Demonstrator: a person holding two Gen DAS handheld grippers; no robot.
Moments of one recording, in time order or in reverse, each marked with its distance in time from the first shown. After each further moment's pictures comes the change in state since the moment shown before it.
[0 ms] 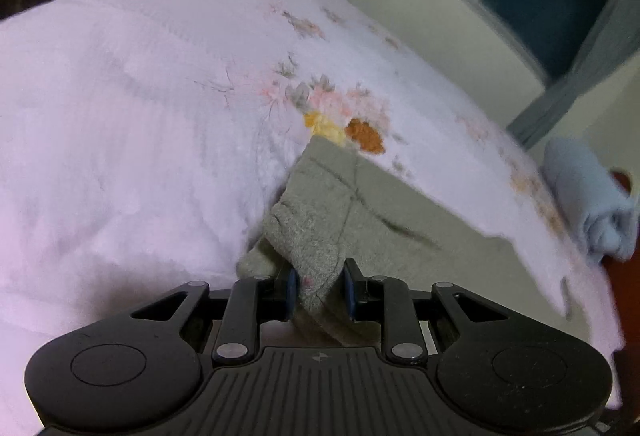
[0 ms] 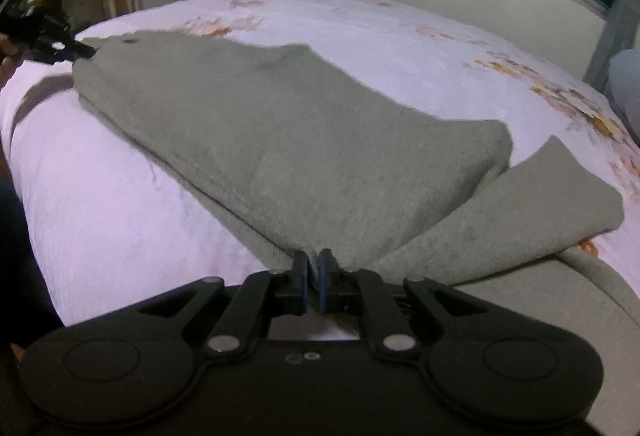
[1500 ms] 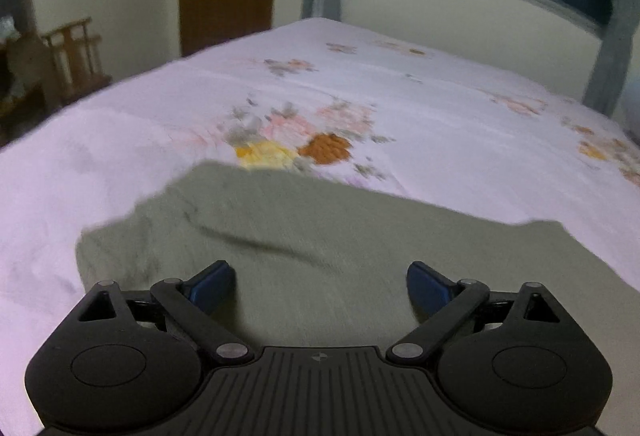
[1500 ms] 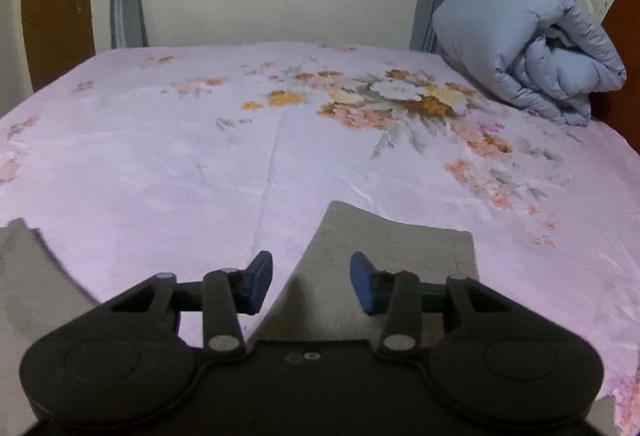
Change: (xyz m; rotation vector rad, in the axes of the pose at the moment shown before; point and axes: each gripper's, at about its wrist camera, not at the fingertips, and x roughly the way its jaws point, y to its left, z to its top) left arm 0.061 -0.177 -0.029 0.215 -0.201 0.417; right arm 0.065 -0.192 0.084 0.392 -0.059 -0.397
